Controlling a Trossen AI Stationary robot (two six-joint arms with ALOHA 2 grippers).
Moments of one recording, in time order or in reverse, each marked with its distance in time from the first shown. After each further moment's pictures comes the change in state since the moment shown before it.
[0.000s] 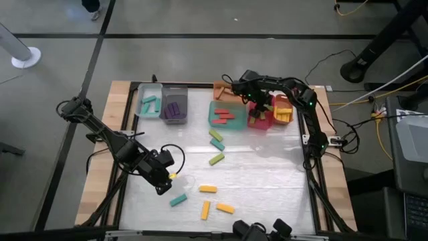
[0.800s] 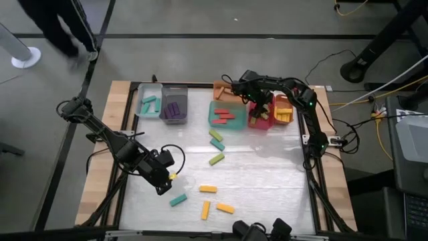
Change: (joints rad) left arm 0.001 0.003 0.000 0.005 -0.007 0.024; right arm 0.000 0.000 -0.002 0.000 0.018 0.000
